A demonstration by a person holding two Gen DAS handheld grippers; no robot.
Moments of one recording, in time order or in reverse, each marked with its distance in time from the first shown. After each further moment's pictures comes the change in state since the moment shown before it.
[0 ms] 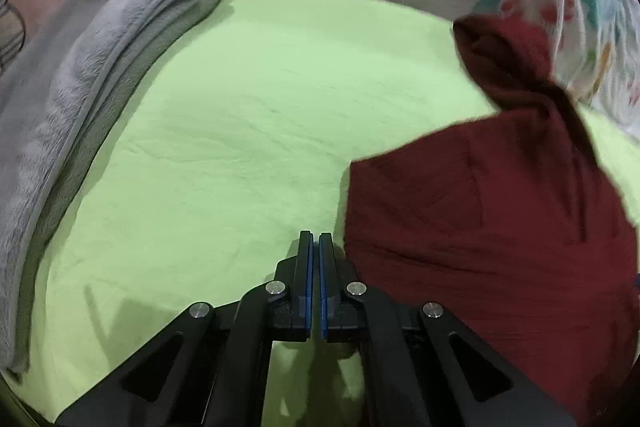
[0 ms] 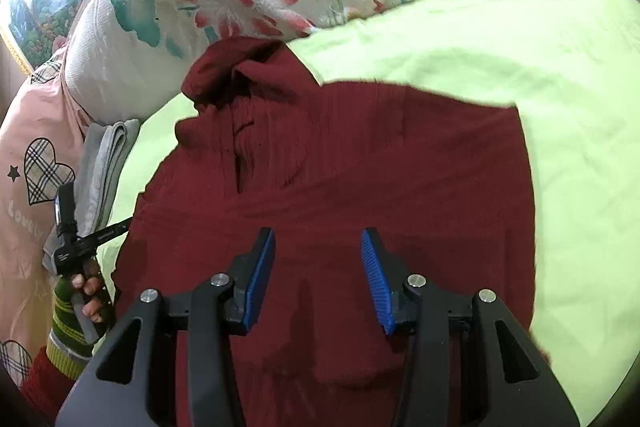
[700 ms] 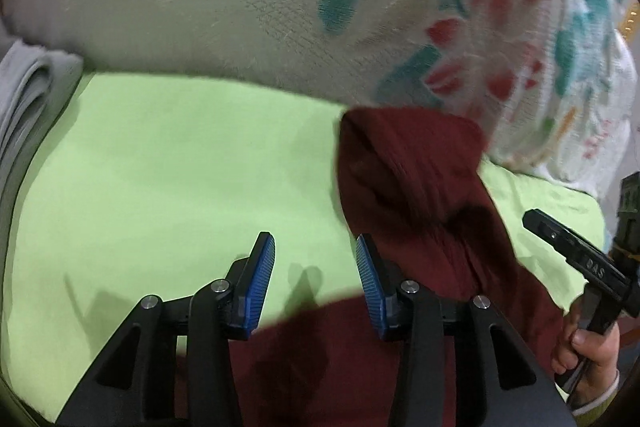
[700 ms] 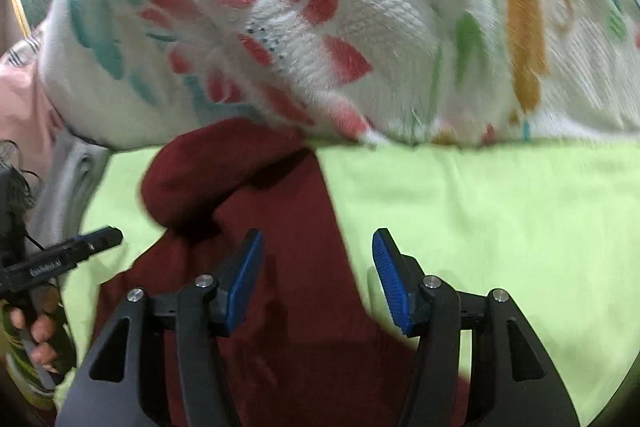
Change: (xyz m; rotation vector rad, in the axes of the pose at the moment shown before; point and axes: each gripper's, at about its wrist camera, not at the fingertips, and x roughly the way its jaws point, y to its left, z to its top) left arm 0.048 -0.094 0.134 0.004 0.040 -0.198; right arm 0.139 0.051 0.181 -0.233 0.031 -0.044
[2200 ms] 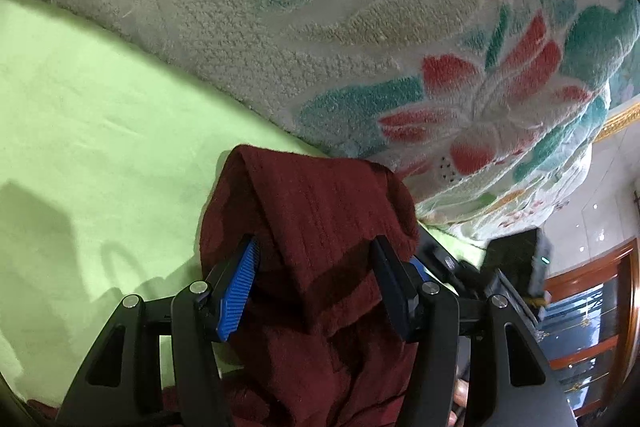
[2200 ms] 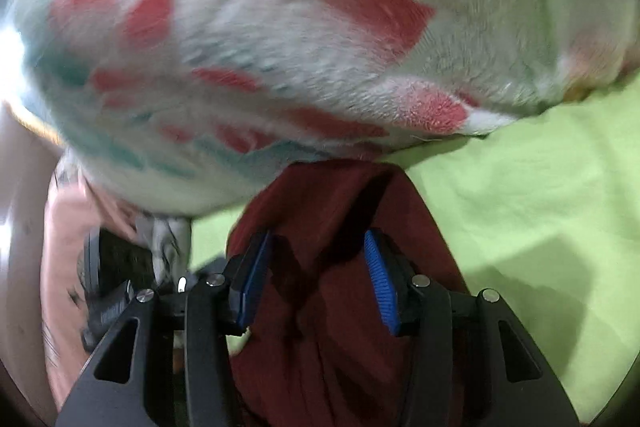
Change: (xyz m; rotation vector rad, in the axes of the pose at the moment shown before) left arm 0.063 0.005 0.045 -0.290 0.139 -0.430; right arm 0.065 -0.030 0.023 0.482 0.076 0.462
